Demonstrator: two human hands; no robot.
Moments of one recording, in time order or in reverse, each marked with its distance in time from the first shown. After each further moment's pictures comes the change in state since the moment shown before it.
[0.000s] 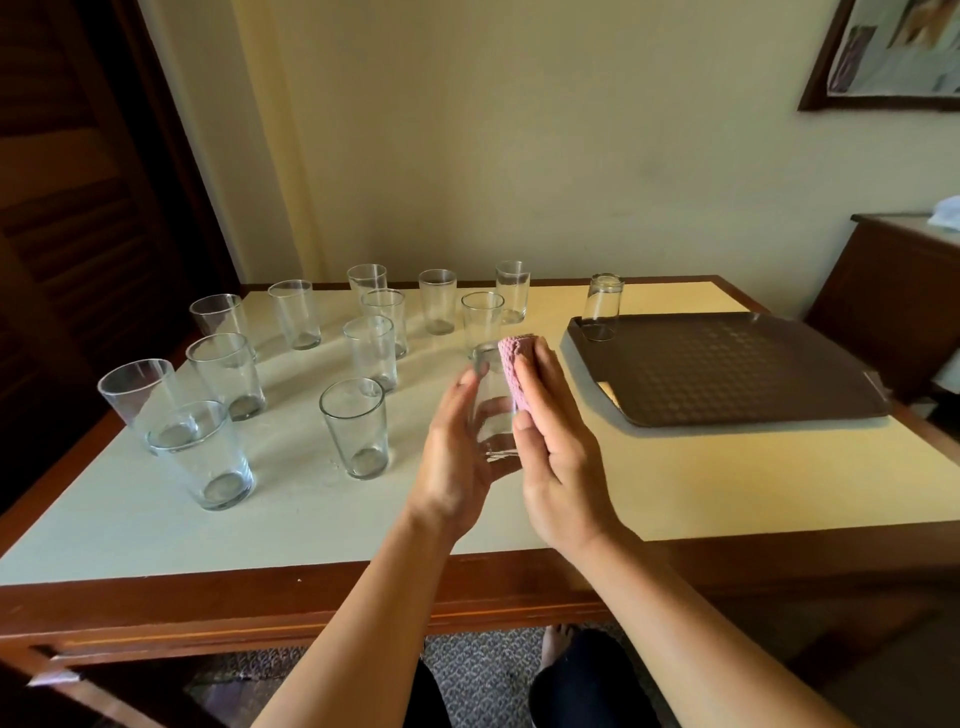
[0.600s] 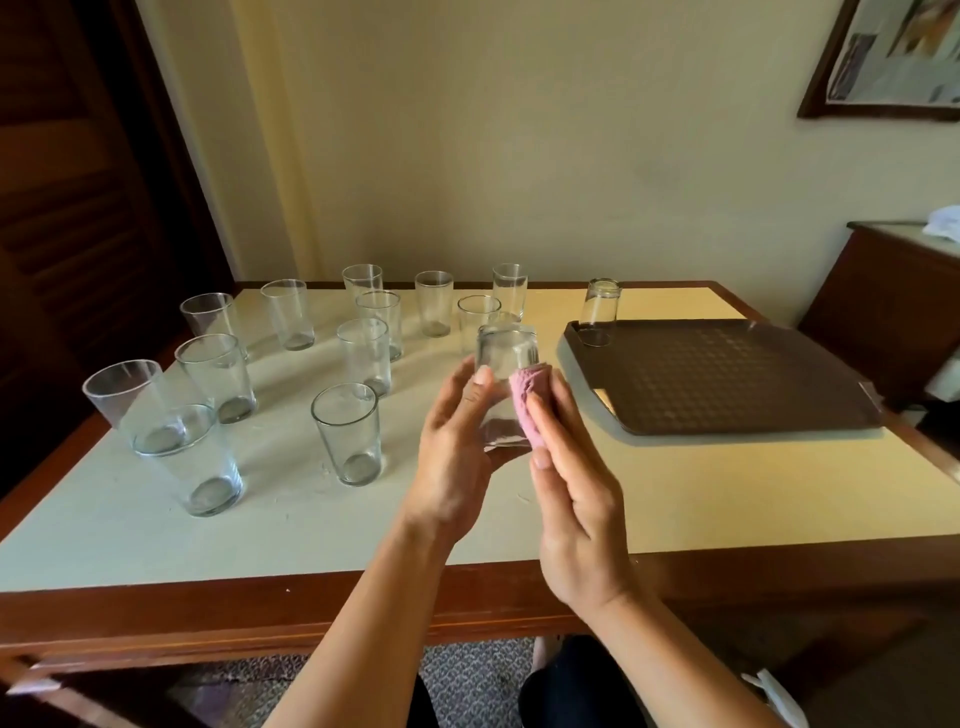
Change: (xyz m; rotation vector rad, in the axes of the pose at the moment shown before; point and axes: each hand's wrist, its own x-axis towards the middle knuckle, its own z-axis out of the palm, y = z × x) left_hand -0.001 0.009 0.010 -0.028 -0.031 0.096; right_hand -0.023 -0.011 -0.012 0.197 0.026 0.039
